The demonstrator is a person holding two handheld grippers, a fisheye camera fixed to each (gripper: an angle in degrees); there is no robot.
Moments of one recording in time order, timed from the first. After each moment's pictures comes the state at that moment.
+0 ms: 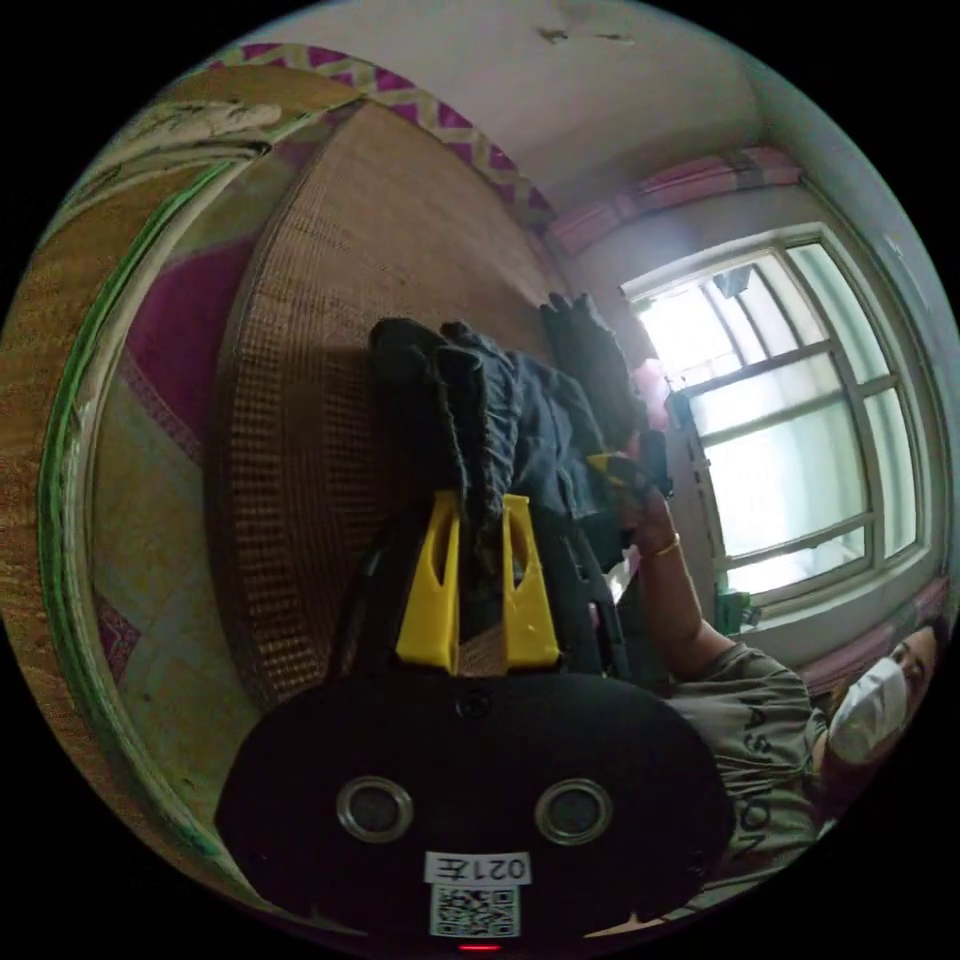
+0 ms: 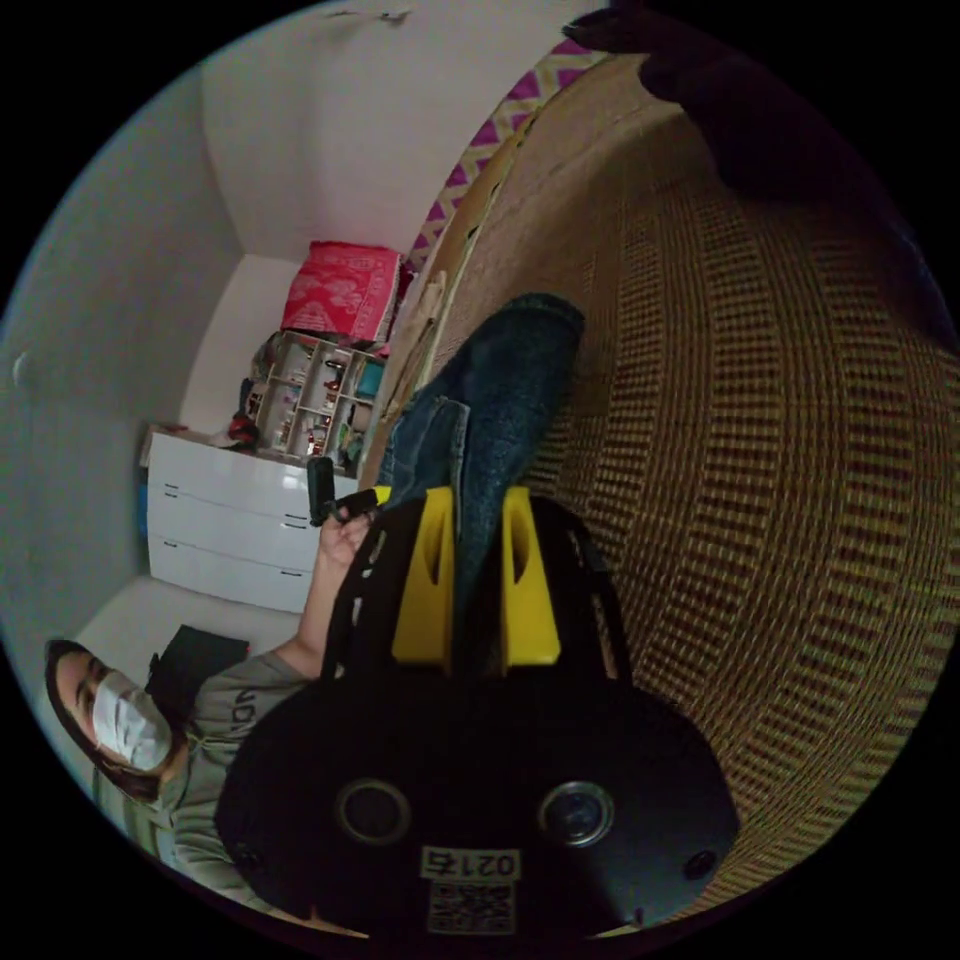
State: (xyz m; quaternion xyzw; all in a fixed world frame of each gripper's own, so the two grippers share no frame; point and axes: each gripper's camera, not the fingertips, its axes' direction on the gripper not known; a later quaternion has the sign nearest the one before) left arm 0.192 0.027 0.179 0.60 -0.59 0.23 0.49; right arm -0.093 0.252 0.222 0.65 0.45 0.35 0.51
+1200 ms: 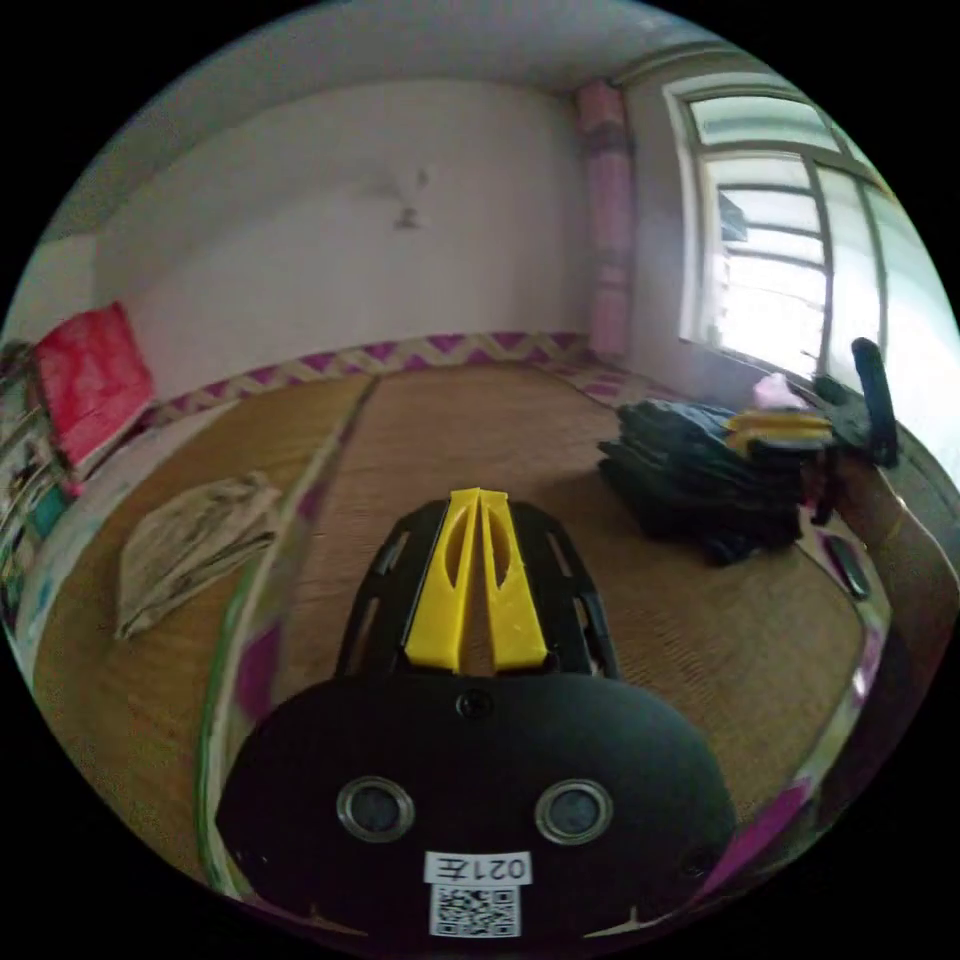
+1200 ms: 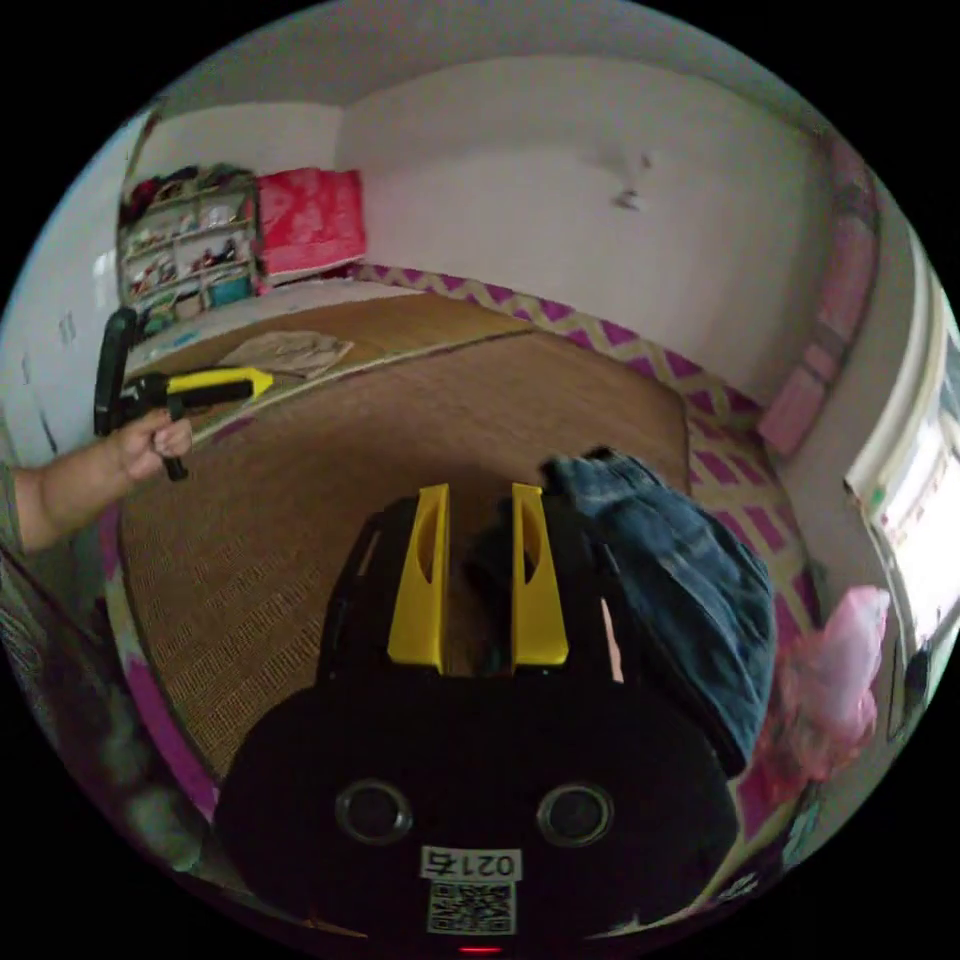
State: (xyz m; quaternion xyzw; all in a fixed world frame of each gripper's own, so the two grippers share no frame) left arm 0.220 -0.111 0.336 0.64 -0.74 0.21 0.00; right arm -0.156 0.060 0.169 0.27 0.87 0.33 0.26
